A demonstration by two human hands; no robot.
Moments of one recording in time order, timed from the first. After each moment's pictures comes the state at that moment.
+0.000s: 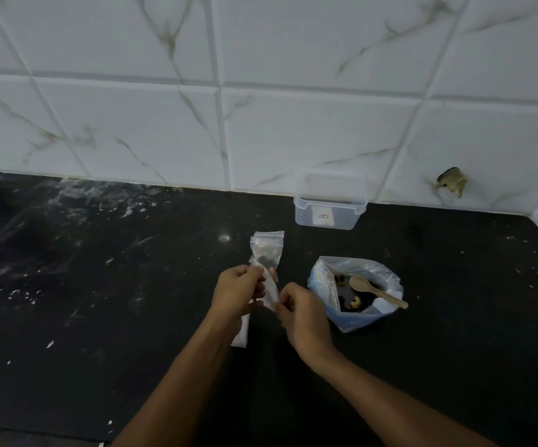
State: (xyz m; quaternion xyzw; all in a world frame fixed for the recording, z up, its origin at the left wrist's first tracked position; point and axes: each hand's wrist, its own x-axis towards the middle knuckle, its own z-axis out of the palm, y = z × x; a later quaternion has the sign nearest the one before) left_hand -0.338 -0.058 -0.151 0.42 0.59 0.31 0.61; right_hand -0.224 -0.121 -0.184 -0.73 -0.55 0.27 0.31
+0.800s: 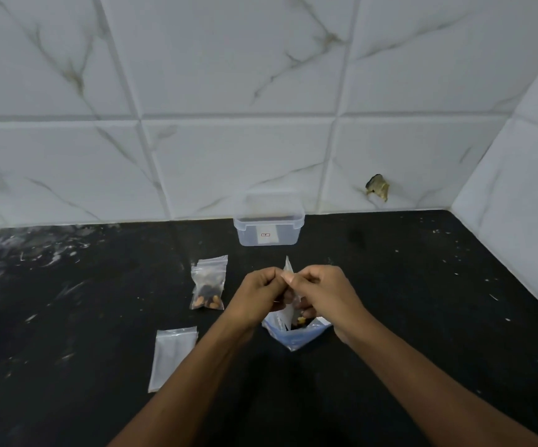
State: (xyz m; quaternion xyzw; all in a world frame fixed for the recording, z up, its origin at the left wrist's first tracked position) left_hand -0.226 -0.068 -0.128 0.62 0.37 0.24 0.65; right_hand -0.105 -0.138 -0.095 -0.74 -0.39 0.37 0.40
